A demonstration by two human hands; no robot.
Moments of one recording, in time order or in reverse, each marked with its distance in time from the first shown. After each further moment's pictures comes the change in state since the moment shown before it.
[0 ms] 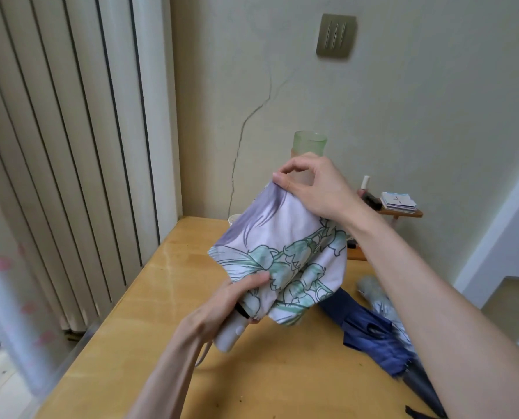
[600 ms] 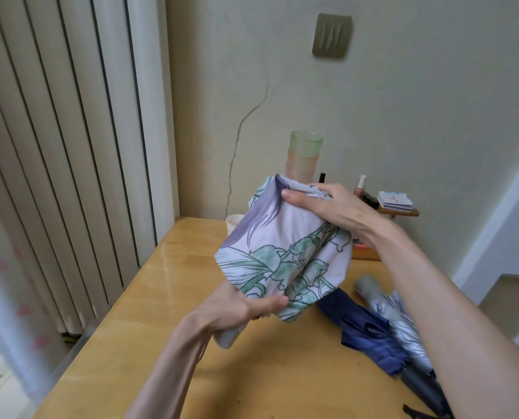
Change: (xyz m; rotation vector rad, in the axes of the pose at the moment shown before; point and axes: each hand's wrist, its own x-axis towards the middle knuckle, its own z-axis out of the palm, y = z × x) left_hand 0.000 0.011 0.008 0.348 0.008 0.085; right_hand -0.030 0.024 -0.021 0.168 -0.232 0.413
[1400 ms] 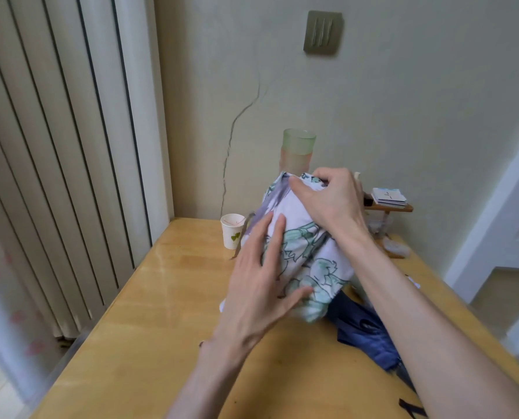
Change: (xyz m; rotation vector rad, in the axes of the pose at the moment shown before) left_hand 0.030 -0.002 0.040 0.671 0.475 0.590; right_hand -0.003 -0.013 0.025 -0.219 0.689 -0.117
